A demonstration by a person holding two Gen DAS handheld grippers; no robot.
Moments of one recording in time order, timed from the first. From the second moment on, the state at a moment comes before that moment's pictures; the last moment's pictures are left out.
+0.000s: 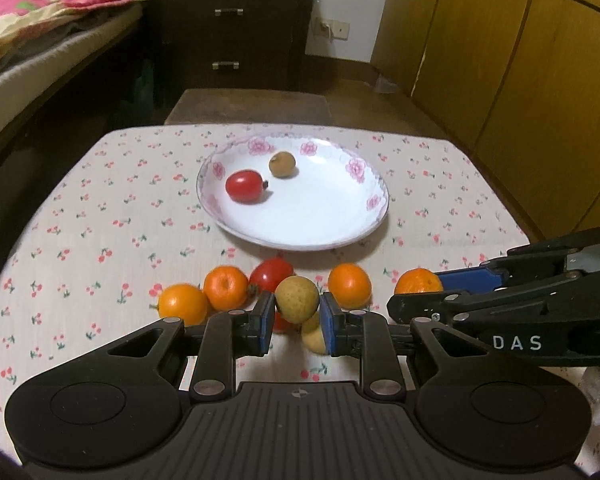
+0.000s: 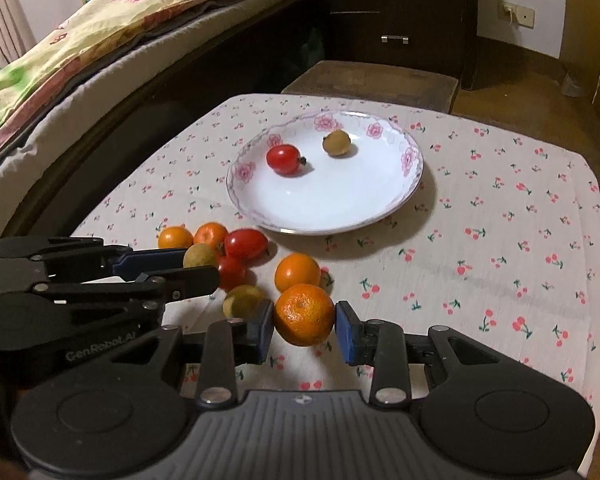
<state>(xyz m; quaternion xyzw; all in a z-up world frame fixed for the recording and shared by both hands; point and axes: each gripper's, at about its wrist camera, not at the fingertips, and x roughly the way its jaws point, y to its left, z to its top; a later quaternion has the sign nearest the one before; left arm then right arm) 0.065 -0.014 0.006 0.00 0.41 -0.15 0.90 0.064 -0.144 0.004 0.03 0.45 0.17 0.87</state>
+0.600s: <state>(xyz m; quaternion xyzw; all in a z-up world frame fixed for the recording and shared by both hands) 0.108 -0.024 0.015 -0.01 0.39 -0.15 0.91 0.108 -0.154 0.018 0.04 0.42 0.16 0.89</state>
